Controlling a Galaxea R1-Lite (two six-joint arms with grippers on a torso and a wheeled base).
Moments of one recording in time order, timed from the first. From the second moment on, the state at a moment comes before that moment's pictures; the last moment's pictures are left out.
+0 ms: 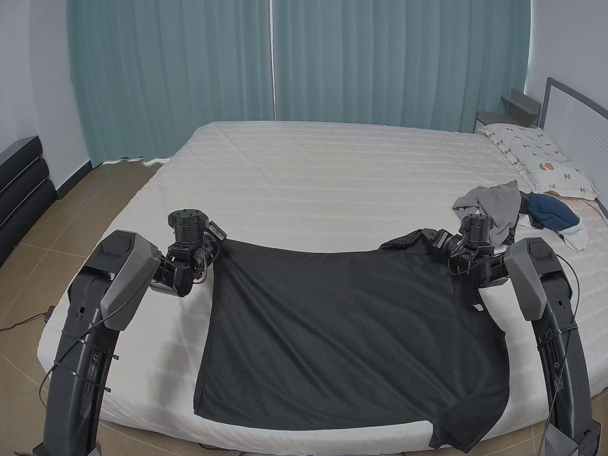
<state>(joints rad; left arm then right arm) -0.14 2.75 -1.80 -0.66 0.15 -0.81 0.00 2.88 -2.00 -0.58 0.11 0.51</state>
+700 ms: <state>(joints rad) -0.15 2.75 -1.81 -0.67 0.15 -0.81 -0.03 2.88 -2.00 -0.63 0.10 0.51</state>
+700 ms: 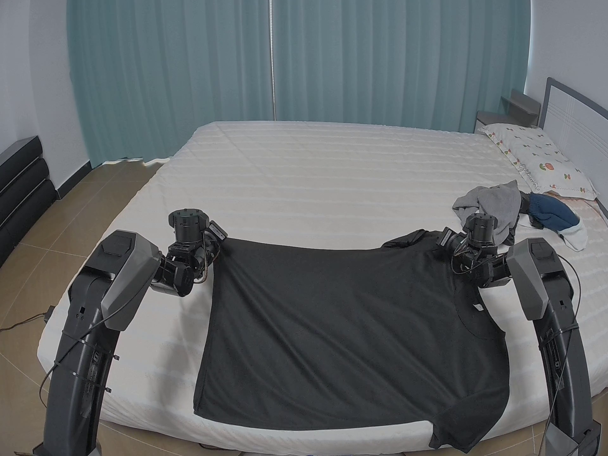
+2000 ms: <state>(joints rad) -0.14 2.84 -1.90 -0.72 0.17 -0.74 -0.04 2.91 -2.00 -0.73 0.06 0.46</state>
